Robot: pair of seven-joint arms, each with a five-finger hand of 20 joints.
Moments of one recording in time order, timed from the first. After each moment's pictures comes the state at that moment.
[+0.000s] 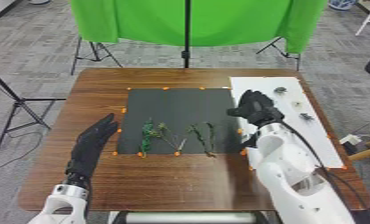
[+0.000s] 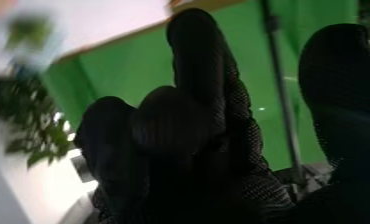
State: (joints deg) left arm 121.8 -72.4 -95.3 -113.1 62.5 -3.1 10.2; right arm -92.1 -68.1 74.2 -110.7 -145.2 -8.7 24.9
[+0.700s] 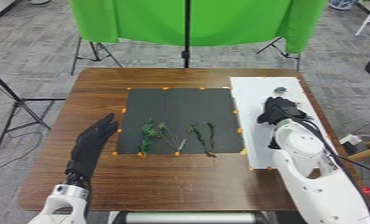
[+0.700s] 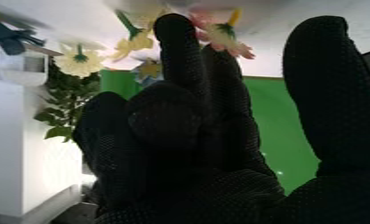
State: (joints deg) left arm 121.8 -72.5 -95.3 -113.1 62.5 -3.1 10.3; right arm -88.2 -65.2 77.9 -100.2 -154.3 -19.4 25.7
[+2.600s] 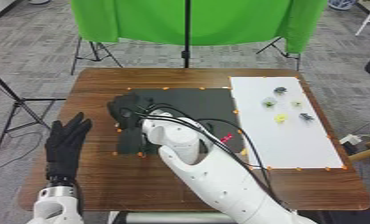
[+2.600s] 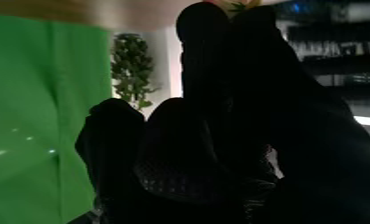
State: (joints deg) left arm 123.2 -71.1 -95.2 -114.6 51.6 11.6 16.1; right arm -65.5 -89.8 43.6 -83.4 -161.0 -14.6 -3.8
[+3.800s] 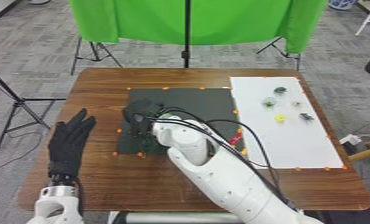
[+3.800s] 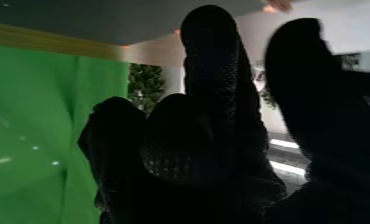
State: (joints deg) left arm 122.9 -71.3 -95.4 -114.1 52.7 7.6 17.2; right arm -65.0 -86.2 43.2 -83.7 -160.9 -18.2 -2.7
